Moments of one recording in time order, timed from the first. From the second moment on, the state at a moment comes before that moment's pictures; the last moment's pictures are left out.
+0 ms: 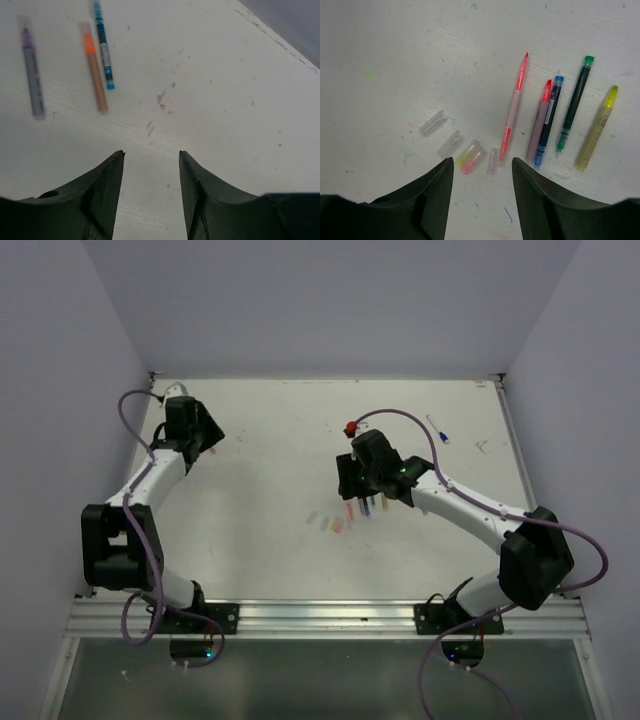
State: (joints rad) left arm -0.04 1.49 1.03 -0.15 -0.08 -0.56; right arm 0.70 1.47 1.09 -0.46 0.09 0.39
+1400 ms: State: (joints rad) left arm 0.16 2.08 1.55 -0.36 -0.38 -0.55; right arm 0.70 1.52 0.97 -0.37 -0.18 0.37
